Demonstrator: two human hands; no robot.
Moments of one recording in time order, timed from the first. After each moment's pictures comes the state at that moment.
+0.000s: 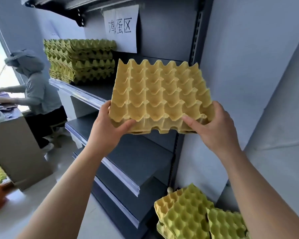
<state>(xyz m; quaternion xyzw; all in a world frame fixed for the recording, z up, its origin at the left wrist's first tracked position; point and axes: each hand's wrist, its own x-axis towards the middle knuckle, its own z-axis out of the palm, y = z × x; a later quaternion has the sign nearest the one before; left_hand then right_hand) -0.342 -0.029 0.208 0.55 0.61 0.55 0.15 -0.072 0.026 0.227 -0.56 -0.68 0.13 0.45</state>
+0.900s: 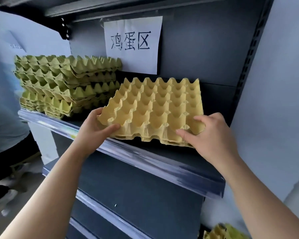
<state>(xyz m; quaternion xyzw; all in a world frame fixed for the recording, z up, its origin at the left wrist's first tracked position) -0.614 0.199 0.224 0.59 0.53 0.55 0.27 -0.318 0.149 0.260 -0.65 -0.66 -0.03 0.37</state>
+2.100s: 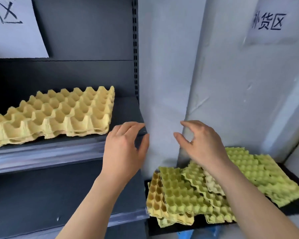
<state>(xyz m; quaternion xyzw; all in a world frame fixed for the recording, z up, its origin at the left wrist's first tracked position) -0.426 0.103 0.187 0.85 0.25 0.46 0.07 -0.256 -0.015 0.205 -0.81 -0.48 -0.13 0.31</state>
